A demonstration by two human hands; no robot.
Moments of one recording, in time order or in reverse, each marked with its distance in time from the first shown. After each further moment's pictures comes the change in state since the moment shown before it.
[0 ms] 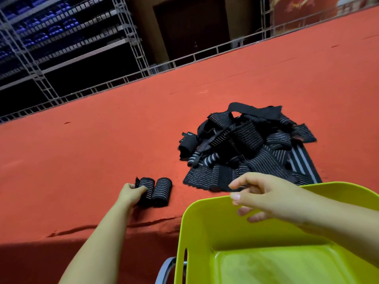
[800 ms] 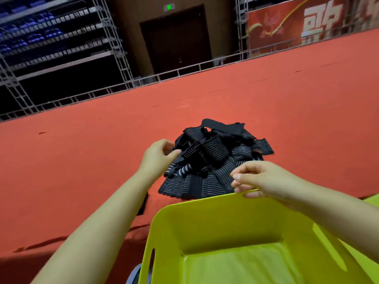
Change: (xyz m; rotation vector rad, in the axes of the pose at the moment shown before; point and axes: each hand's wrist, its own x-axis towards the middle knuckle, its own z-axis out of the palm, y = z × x) left_hand -0.145 0.155 0.072 0.319 -0.049 0.881; right_hand -0.028 -0.003 -0.070 0.038 0.199 -0.022
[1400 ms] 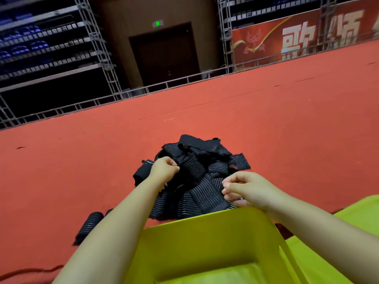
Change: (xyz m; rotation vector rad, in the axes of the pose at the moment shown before) left_hand 0.043 0.044 0.079 -0.163 -0.179 -0.299; right_hand 0.023 0.021 -0.053 0.082 0.110 0.004
